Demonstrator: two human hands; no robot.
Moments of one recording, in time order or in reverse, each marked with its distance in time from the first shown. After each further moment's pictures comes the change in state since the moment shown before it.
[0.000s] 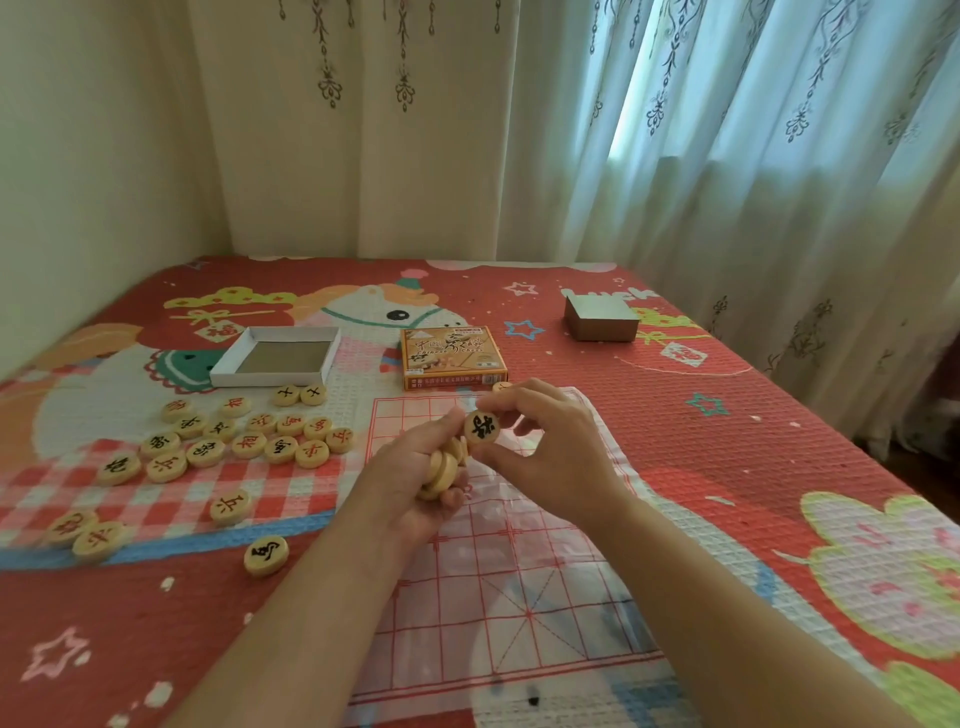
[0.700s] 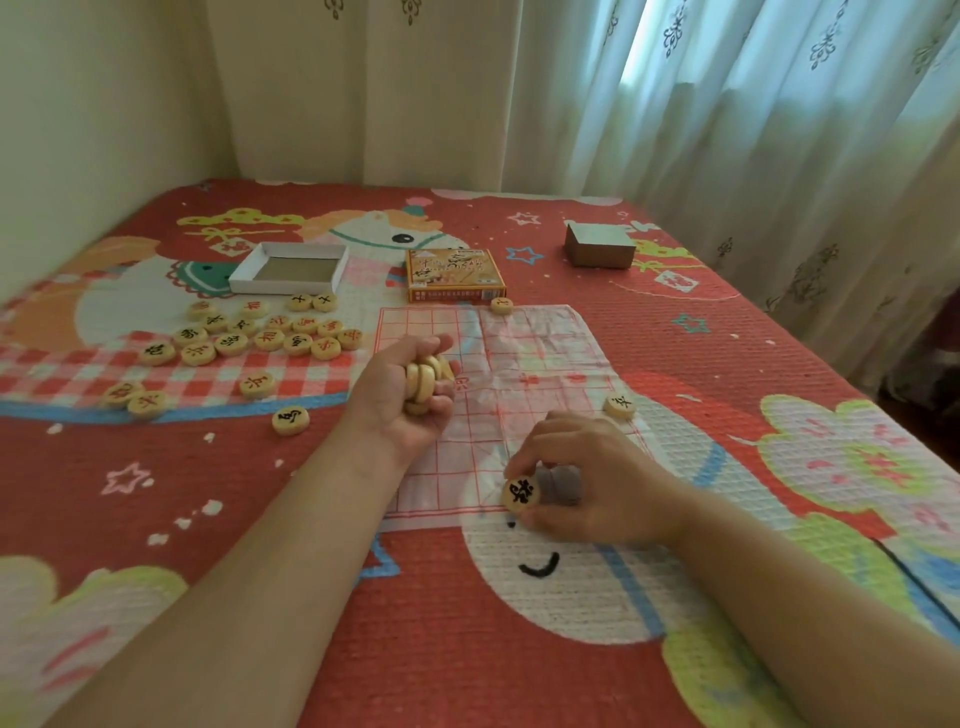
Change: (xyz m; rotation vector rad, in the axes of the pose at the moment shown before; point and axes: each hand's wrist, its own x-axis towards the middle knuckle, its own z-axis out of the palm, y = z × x) left_hand -0.035 -0.017 -0.012 -0.214 -0.033 0.005; right_hand -0.093 -0.029 -0.051 -0.123 -0.588 -0.075
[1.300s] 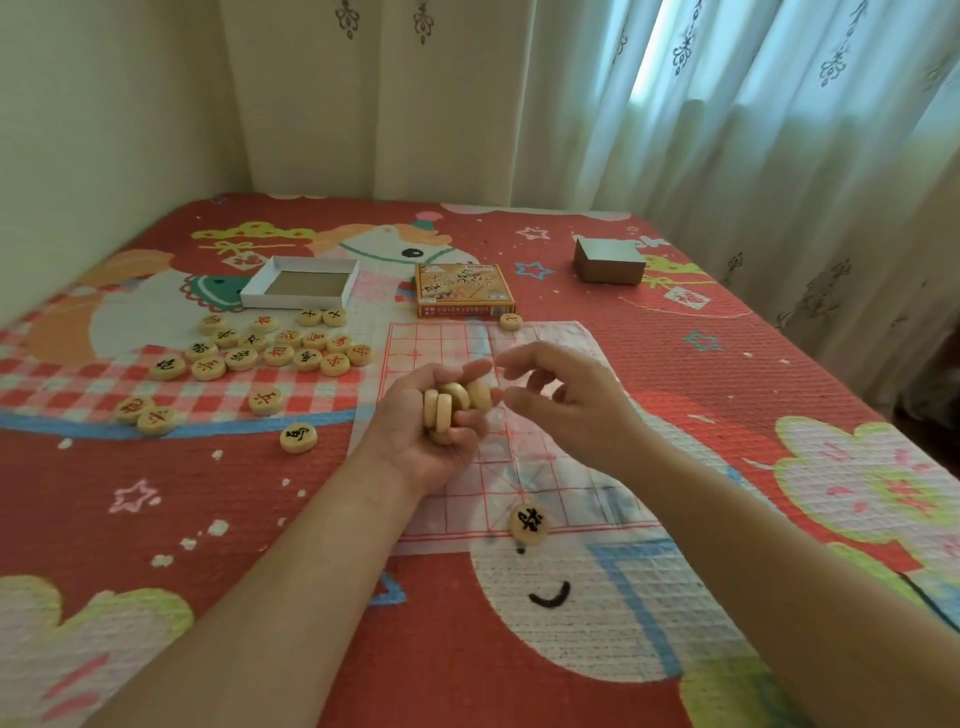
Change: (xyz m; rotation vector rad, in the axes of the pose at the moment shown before) left_hand -0.002 -0.006 0.001 -0.120 -0.097 -0.187; right_hand 0.056 0.004 -0.011 0.312 0.323 0.233
